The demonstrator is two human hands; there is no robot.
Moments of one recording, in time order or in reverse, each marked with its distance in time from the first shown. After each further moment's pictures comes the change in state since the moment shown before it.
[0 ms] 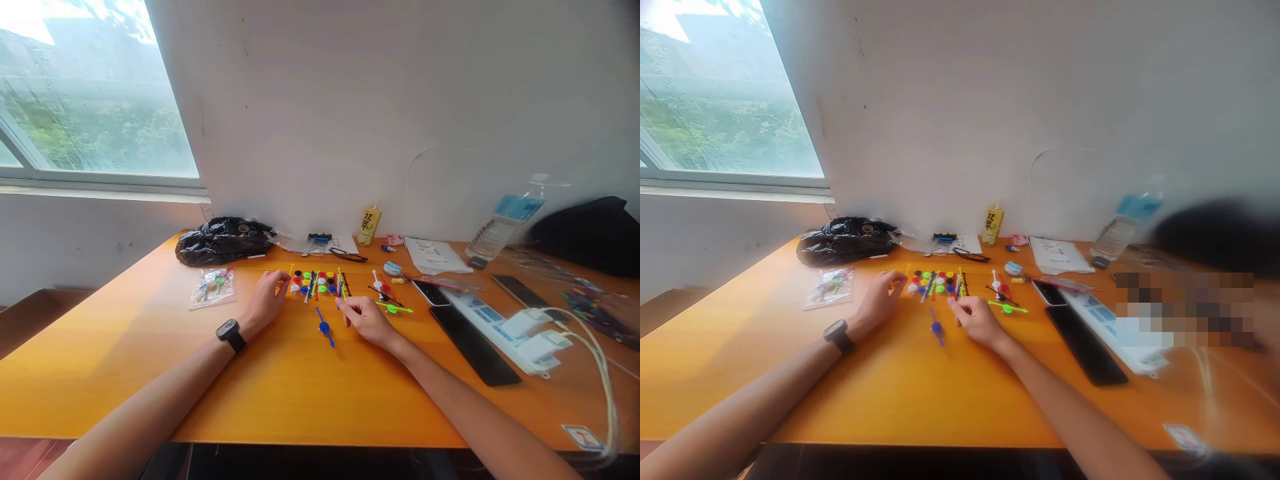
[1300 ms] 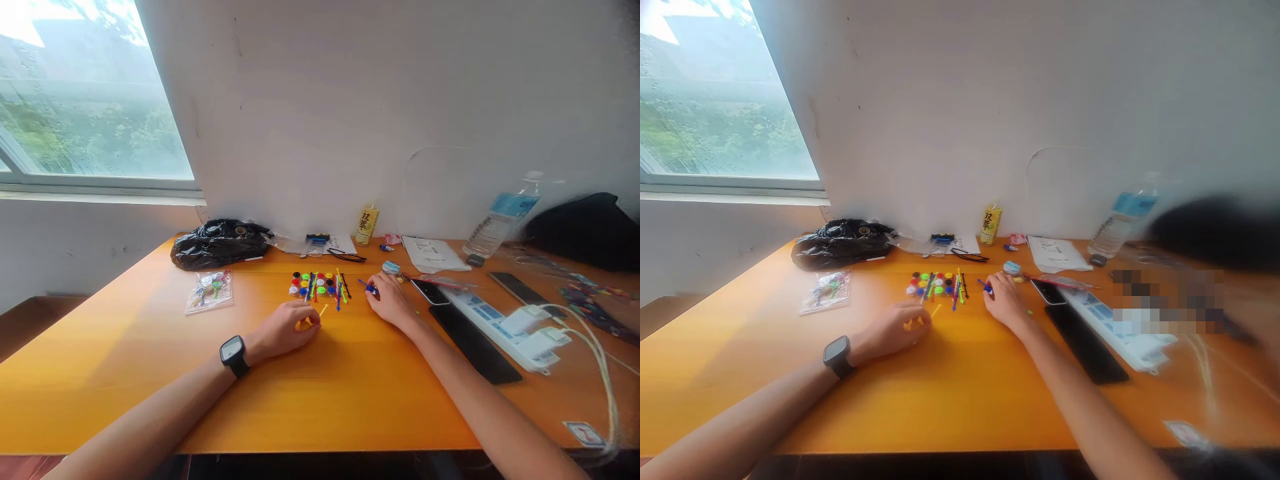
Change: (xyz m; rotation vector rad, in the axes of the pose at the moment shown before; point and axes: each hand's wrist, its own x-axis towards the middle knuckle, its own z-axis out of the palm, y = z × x) left_hand -0.026 0.057 0.002 -0.161 -0.353 0.352; right_hand 0.018 0.061 -0.060 -0.775 0.249 -0.045
